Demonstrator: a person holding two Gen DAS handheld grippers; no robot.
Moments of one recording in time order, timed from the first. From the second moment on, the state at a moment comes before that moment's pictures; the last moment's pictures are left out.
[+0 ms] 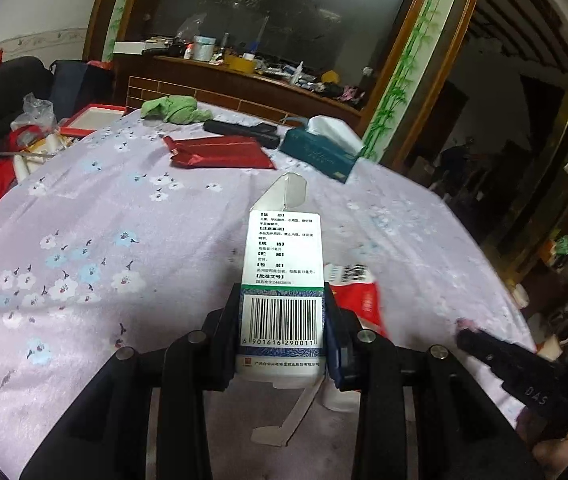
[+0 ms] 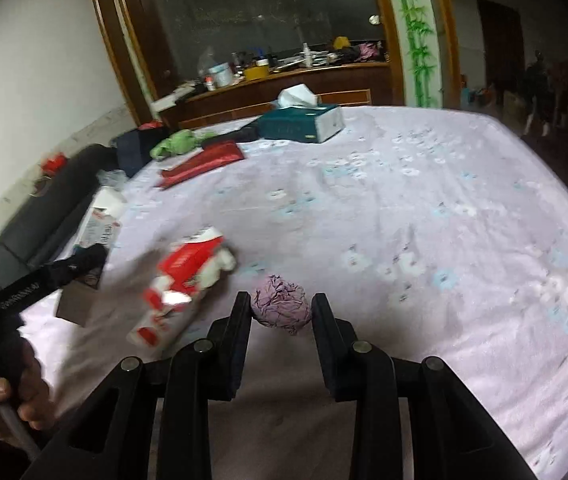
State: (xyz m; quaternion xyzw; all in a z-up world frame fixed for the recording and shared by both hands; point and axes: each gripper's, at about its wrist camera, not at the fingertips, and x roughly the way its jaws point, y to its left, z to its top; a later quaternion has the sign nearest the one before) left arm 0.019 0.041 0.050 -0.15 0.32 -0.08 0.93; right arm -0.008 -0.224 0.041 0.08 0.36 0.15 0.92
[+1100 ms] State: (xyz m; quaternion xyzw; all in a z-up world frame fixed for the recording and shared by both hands) left arm -0.213 -0.348 0.135 0.05 0.37 -0.49 0.79; right arm -0.365 -0.536 0.146 0.24 0.25 -0.10 0.93
